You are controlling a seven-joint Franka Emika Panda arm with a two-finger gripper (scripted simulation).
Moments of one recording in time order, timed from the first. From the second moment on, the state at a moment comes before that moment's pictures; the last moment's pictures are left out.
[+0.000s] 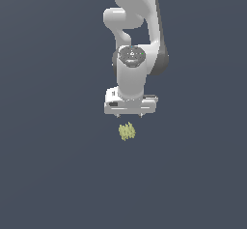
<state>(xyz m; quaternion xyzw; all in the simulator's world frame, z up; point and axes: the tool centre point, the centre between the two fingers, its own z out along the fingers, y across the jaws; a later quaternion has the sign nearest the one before) -0.002 0.026 0.152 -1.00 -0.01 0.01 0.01</state>
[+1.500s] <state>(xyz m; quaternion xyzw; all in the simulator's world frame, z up) 0.008 0.023 0.112 -0.93 0.36 0.01 0.00</state>
